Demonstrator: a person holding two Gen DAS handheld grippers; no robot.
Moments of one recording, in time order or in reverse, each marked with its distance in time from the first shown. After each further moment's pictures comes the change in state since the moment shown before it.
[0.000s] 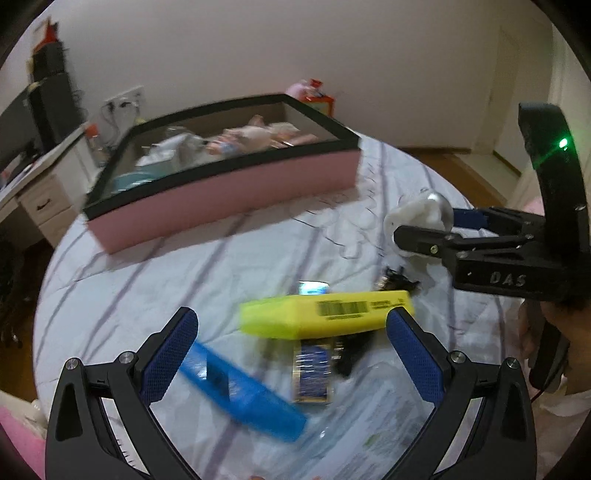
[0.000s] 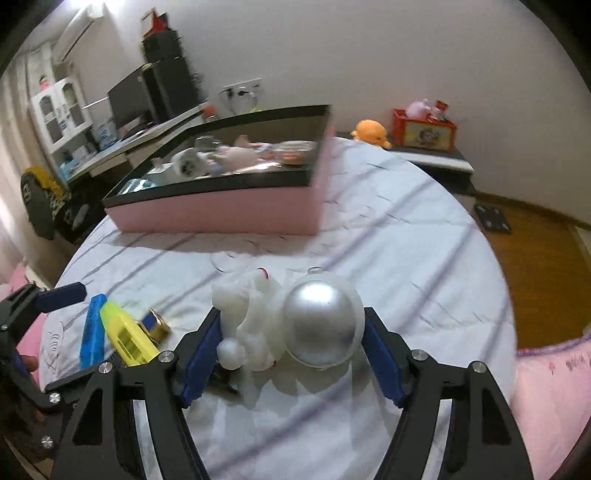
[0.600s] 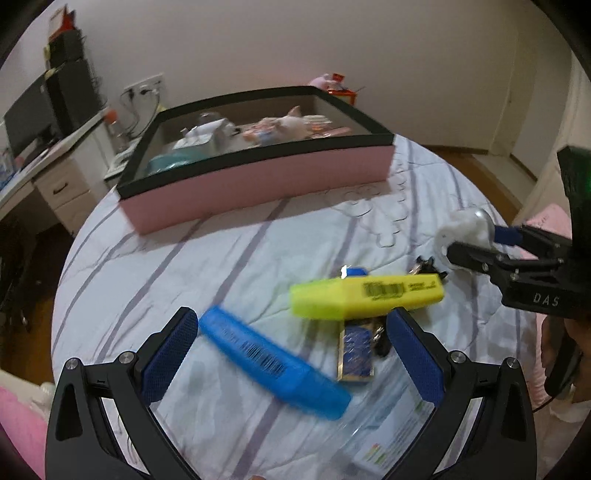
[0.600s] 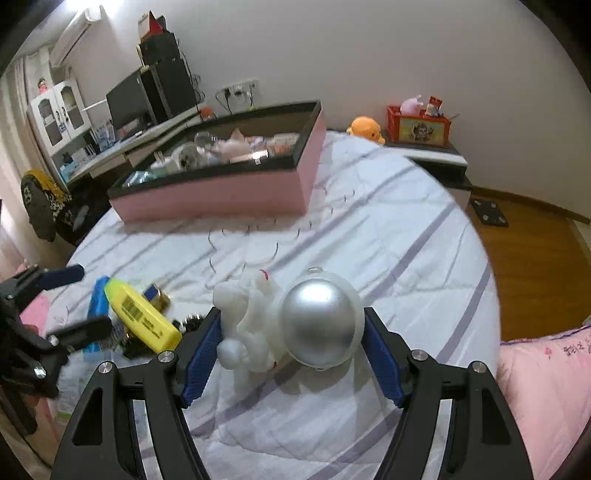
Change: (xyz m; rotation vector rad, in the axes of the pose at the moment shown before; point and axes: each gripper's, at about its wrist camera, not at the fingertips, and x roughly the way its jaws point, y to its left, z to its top) left arm -0.014 0.029 -0.011 -0.070 0.023 0.071; right arm -0.006 -0.003 -0.016 0.002 0.010 0.008
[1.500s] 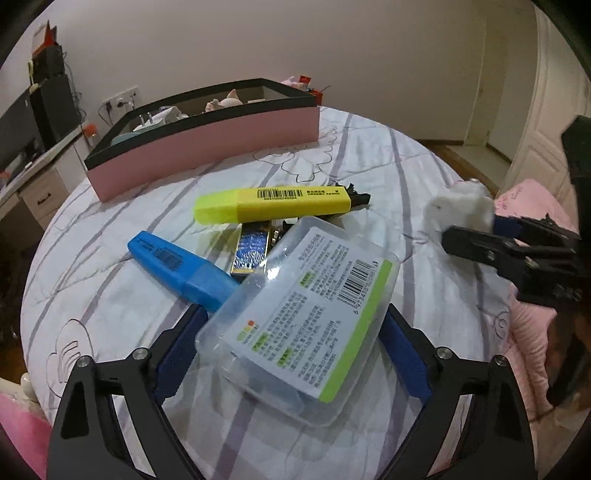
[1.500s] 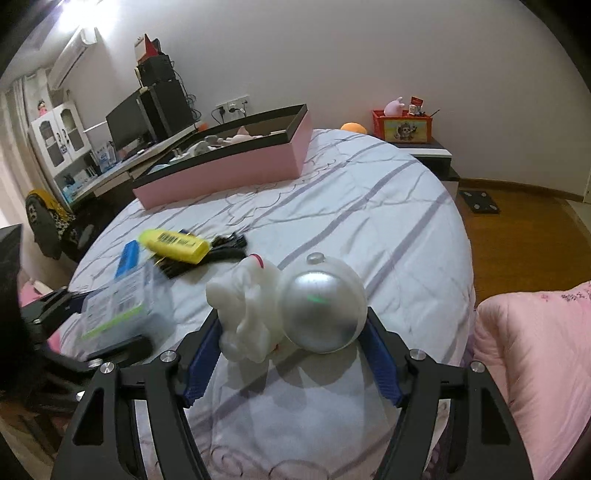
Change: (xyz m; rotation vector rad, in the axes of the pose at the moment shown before) left arm -0.010 -0.056 -0.063 0.074 -0.048 -0.069; right arm -0.054 0.005 -0.072 0.072 -0.091 0.004
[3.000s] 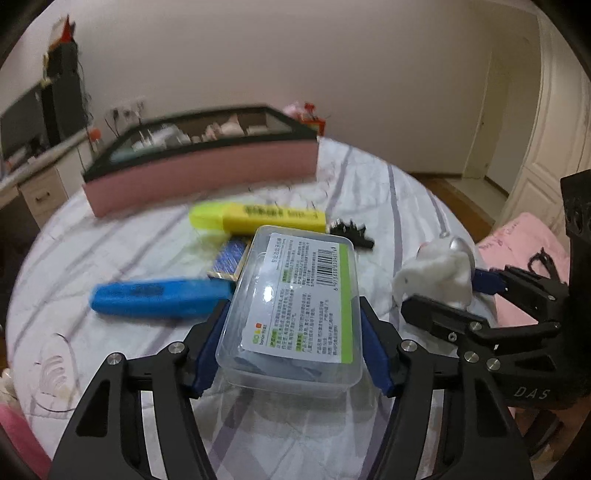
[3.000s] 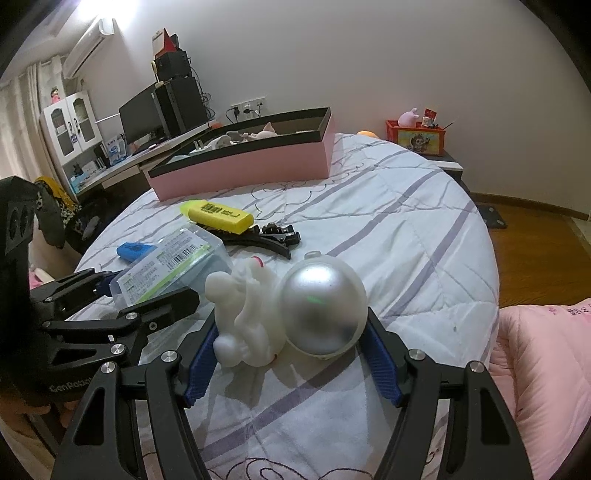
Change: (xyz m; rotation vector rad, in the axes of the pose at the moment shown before) left arm -0.004 -0.002 0.011 -0.056 -0.133 -0.008; right arm 0.008 0.026 -0.004 -0.060 -0.024 0.006
